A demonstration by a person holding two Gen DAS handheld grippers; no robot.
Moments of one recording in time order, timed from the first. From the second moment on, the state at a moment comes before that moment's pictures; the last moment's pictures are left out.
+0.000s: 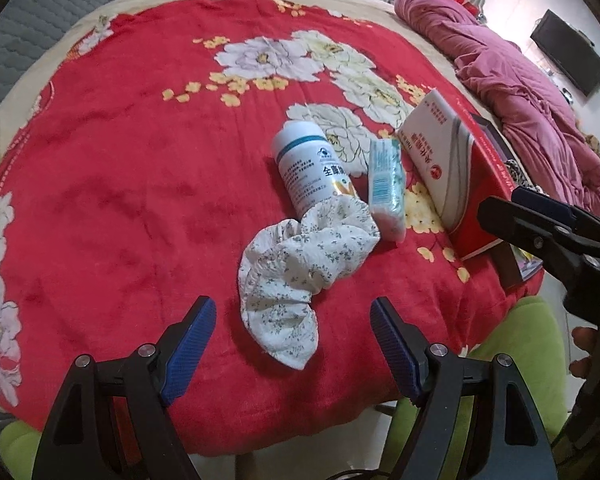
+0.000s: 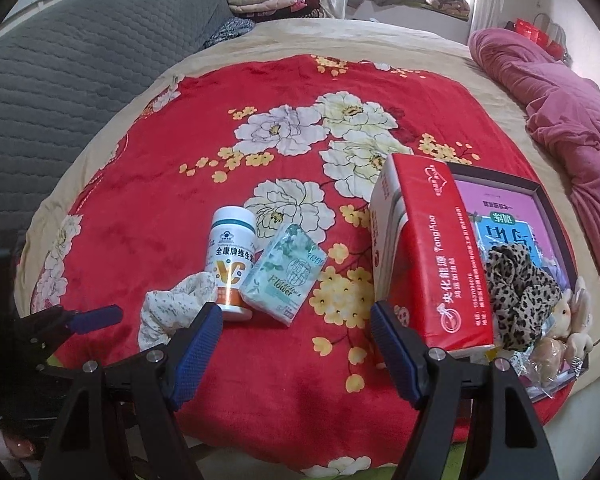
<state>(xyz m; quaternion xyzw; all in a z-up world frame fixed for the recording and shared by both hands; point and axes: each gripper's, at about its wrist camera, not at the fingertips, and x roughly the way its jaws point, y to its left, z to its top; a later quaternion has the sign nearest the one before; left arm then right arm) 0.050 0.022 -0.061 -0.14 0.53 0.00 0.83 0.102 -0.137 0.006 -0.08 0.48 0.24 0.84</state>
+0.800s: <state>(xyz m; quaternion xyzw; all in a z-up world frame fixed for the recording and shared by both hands) 0.067 0.049 -0.092 -0.15 0.54 0.02 0.83 0.149 -0.094 -0.038 -0.07 0.52 0.16 0.84</state>
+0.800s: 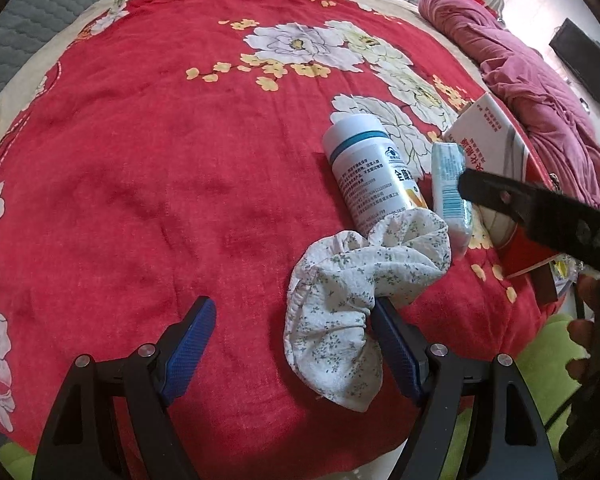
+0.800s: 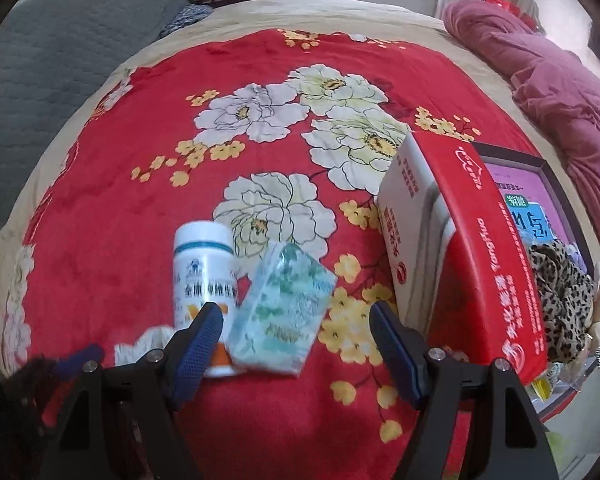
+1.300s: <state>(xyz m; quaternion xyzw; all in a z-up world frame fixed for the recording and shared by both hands) 0.077 0.055 -0.101 -0.15 0.53 0.01 0.83 0.176 -0.076 -0.069 -0.07 0.56 0.07 0.83</state>
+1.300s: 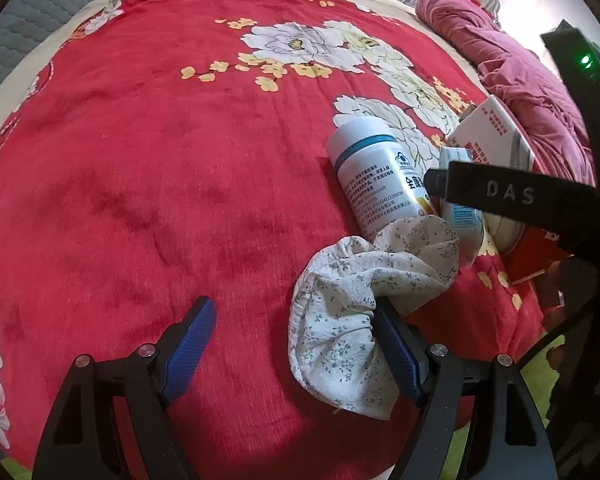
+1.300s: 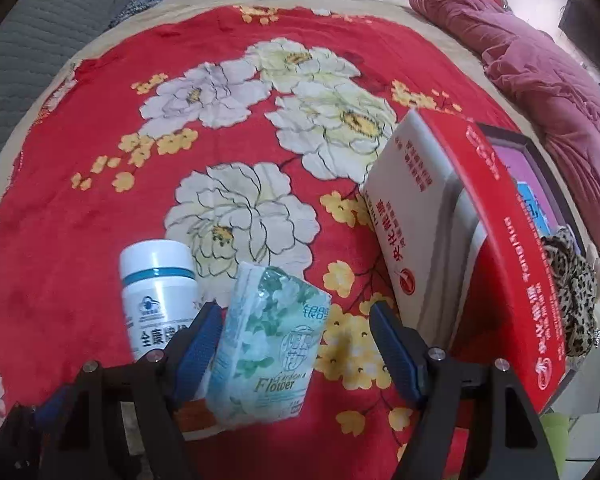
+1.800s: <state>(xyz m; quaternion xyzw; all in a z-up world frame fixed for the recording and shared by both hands) 0.085 0.057 -0.106 -0.15 0.52 0.00 0.84 0.167 -0.090 -0.078 -0.08 0.57 0.11 0.81</state>
